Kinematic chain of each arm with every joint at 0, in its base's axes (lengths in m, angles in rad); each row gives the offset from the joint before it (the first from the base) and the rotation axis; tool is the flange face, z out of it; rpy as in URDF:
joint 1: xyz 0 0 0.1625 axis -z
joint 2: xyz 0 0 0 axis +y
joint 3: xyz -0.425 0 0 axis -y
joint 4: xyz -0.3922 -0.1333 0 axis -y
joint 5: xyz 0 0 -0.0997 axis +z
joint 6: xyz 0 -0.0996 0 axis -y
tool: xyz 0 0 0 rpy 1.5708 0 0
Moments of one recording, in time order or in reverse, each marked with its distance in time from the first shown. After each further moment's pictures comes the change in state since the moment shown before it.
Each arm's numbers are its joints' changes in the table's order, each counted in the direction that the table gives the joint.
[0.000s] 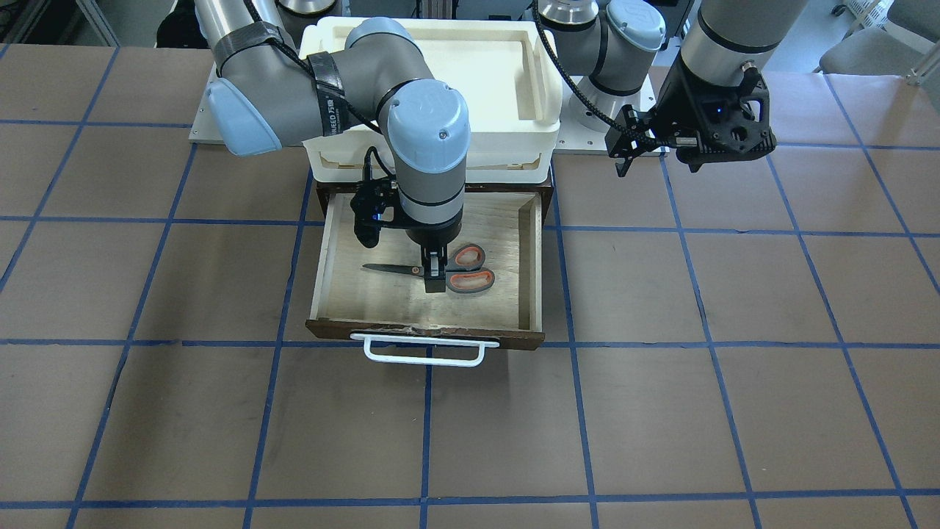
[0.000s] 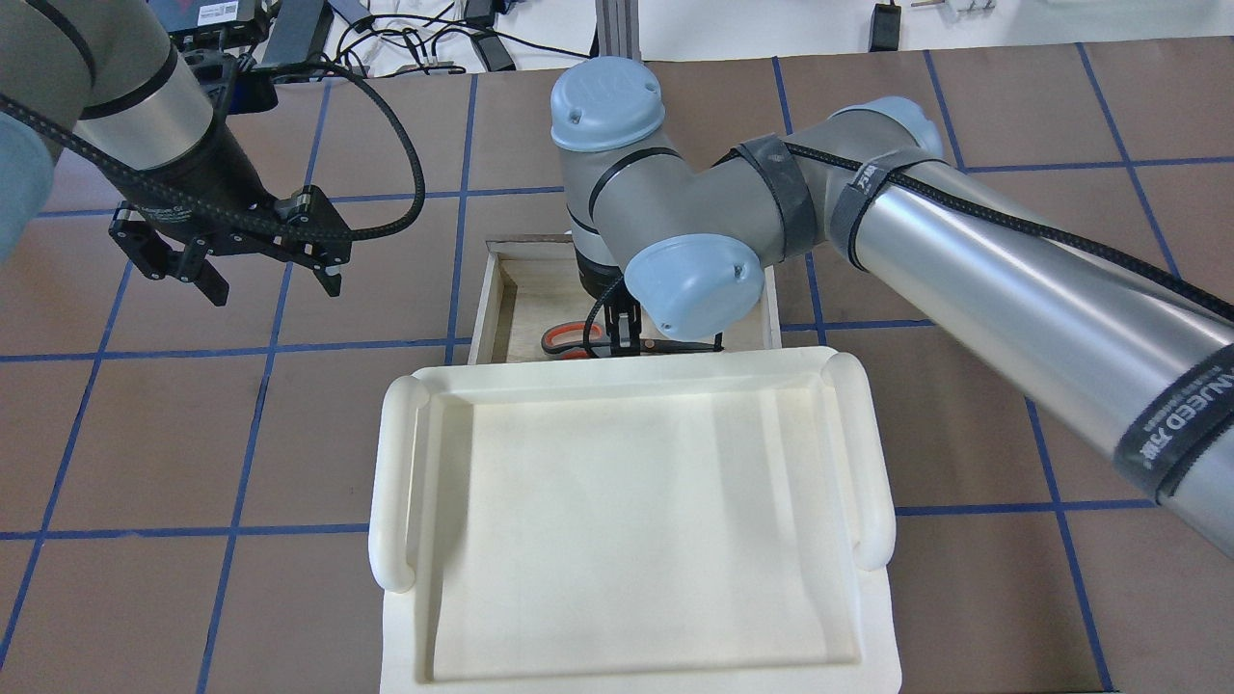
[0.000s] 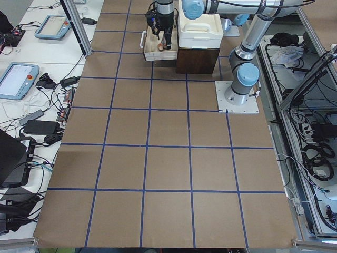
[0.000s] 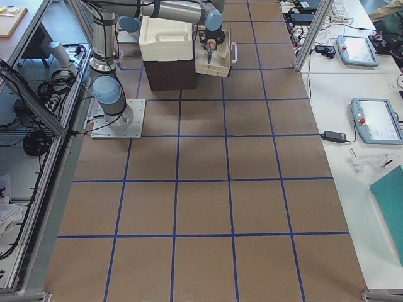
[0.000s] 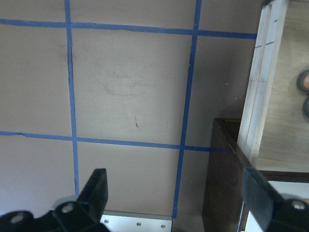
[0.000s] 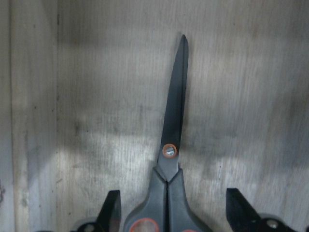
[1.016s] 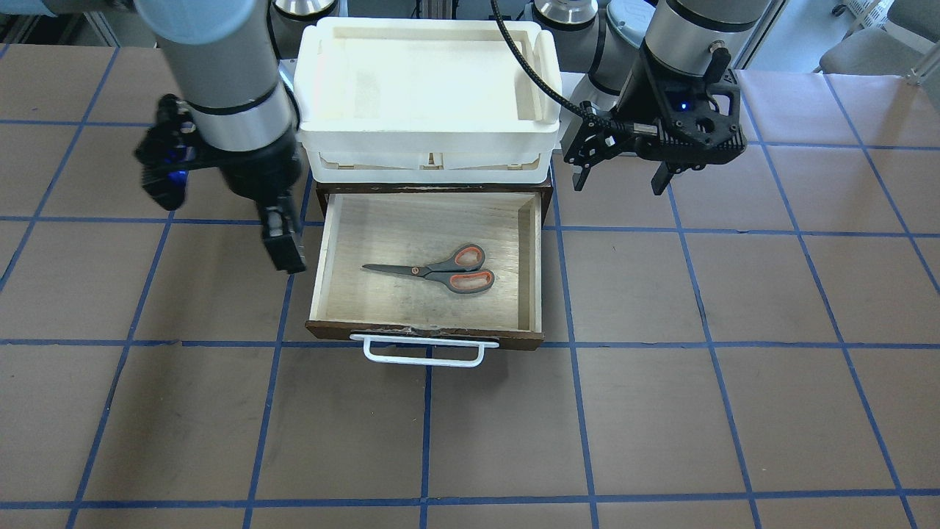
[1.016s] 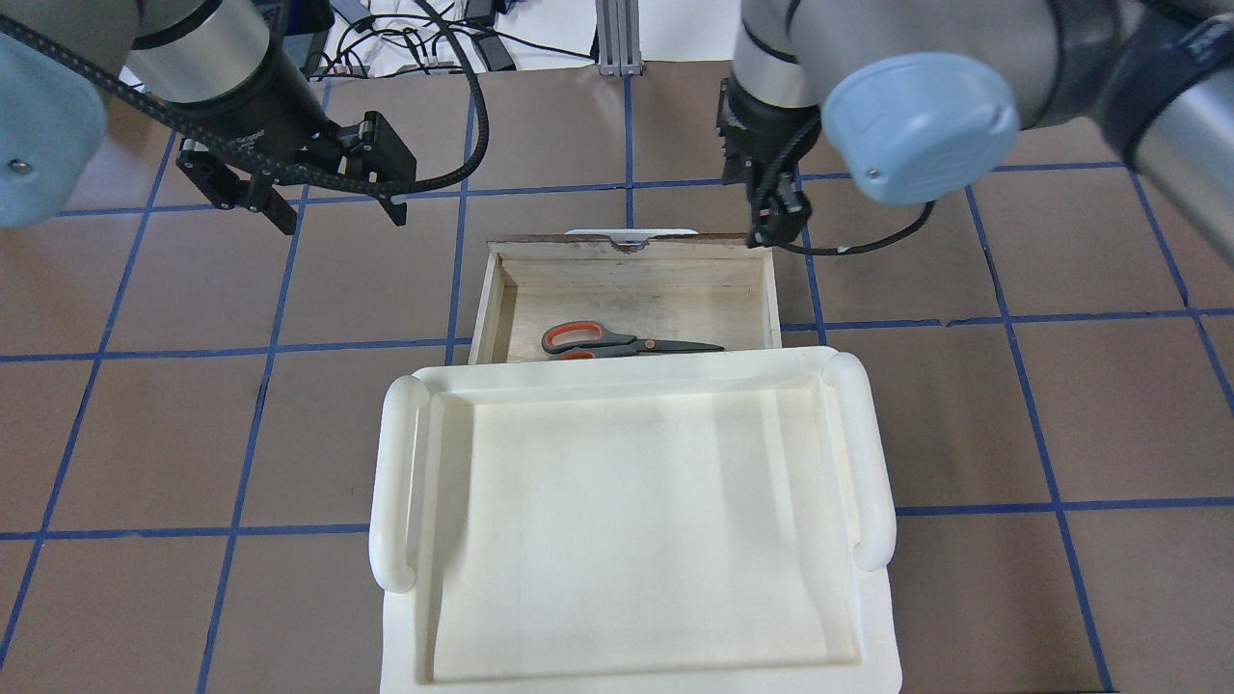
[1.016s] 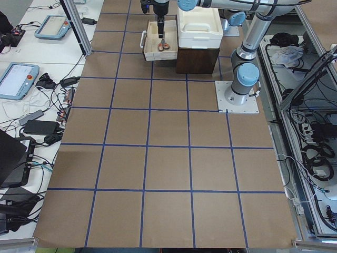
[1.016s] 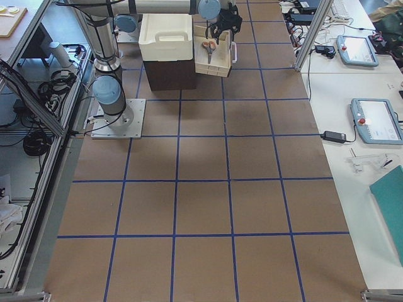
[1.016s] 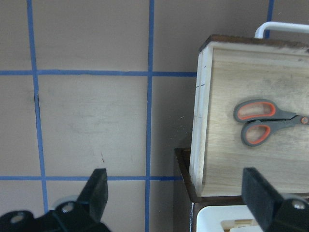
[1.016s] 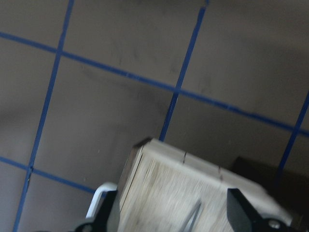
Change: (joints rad) left arm 0.110 0.106 0.159 0.089 0.093 -0.022; right arm 0.329 0.237 -0.078 0.189 0.091 -0.648
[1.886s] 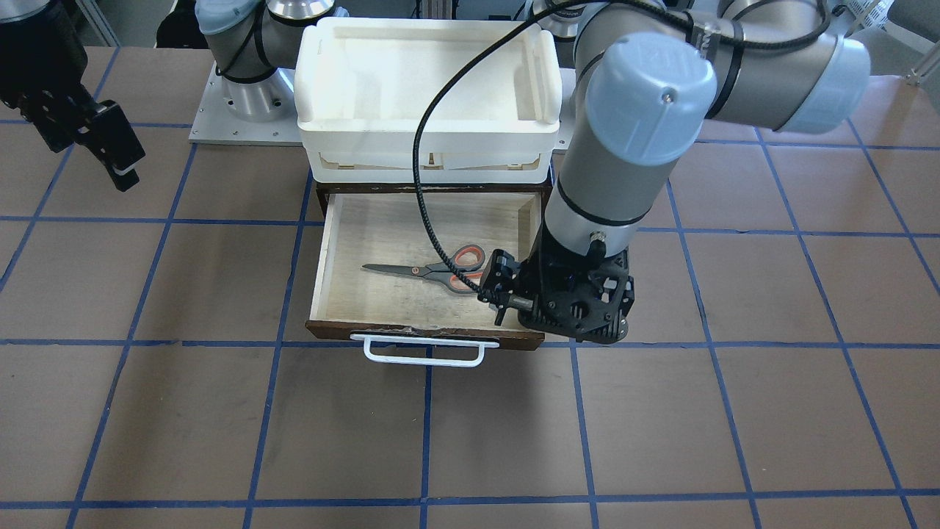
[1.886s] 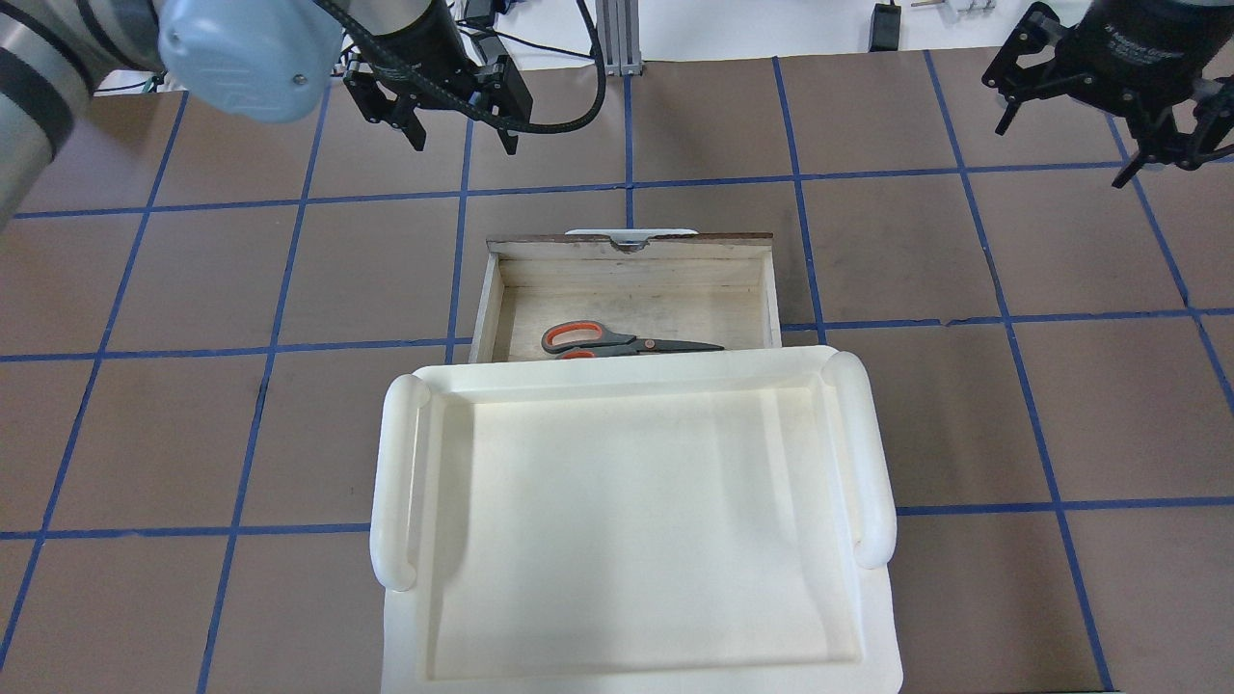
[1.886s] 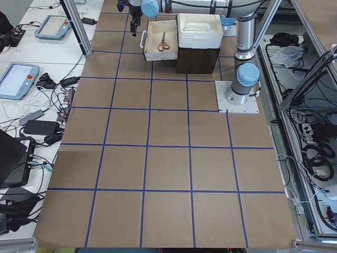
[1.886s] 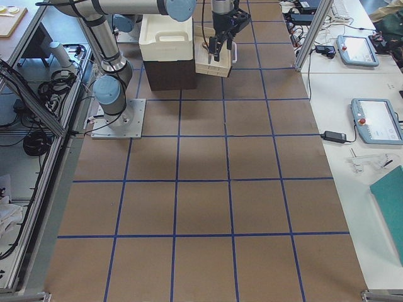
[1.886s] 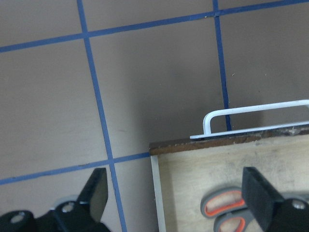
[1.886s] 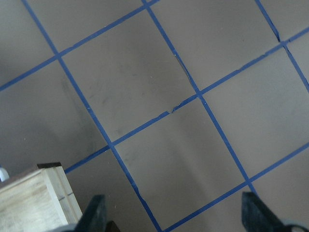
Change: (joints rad) left arm 0.109 0.347 0.164 0.255 0.009 0.070; right arm 0.232 0.176 0.001 0.107 0.048 -1.019
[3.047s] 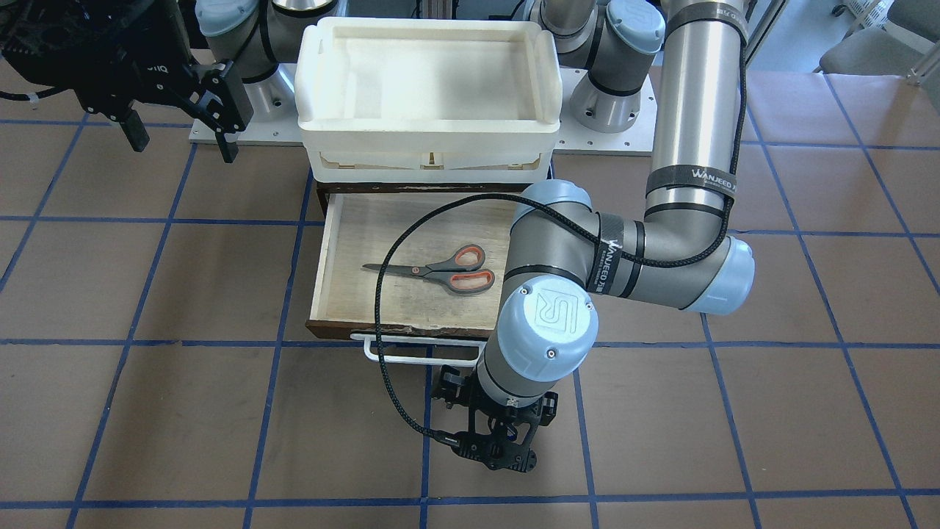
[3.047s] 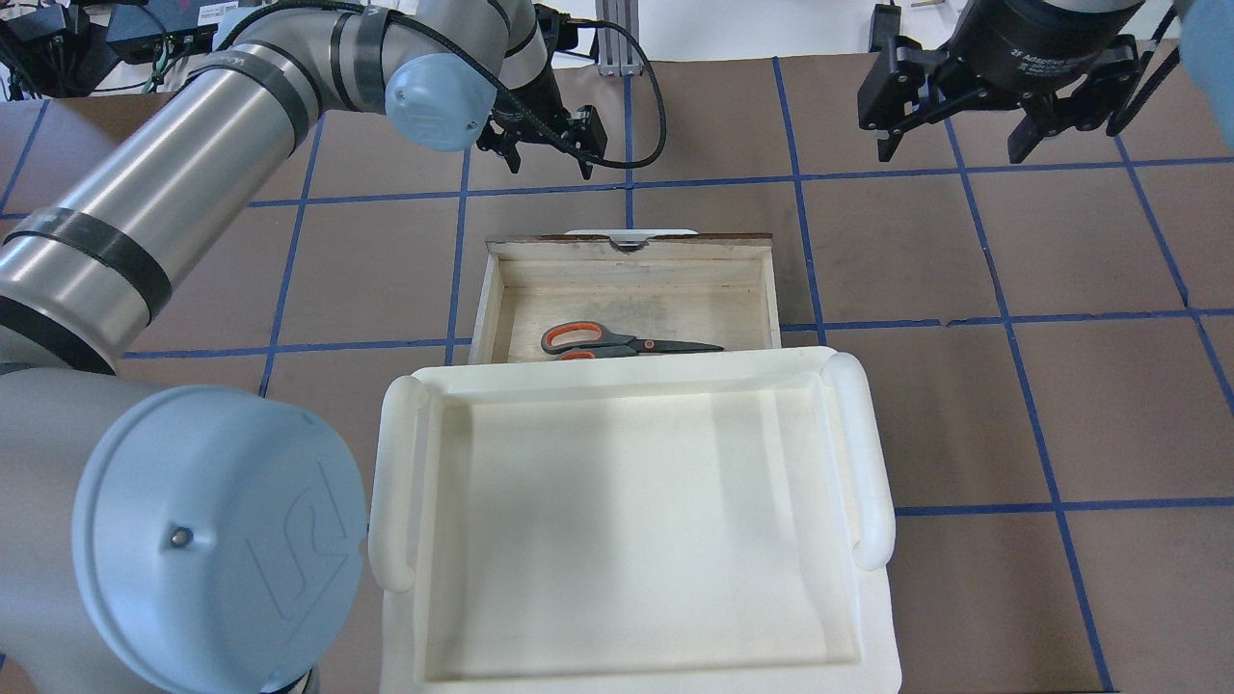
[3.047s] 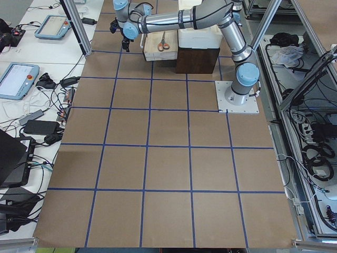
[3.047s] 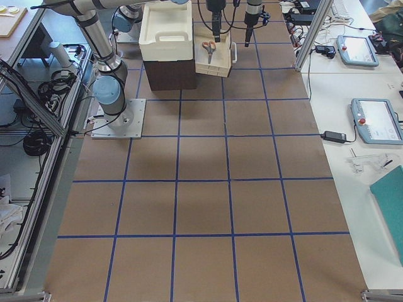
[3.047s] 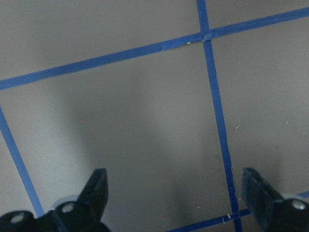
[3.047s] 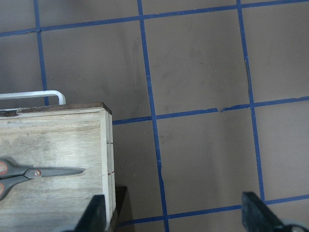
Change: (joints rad) left arm 0.035 0.288 0.109 0.010 0.039 0.000; right arm -0.148 0.000 -0.005 0.006 -0.043 -0.168
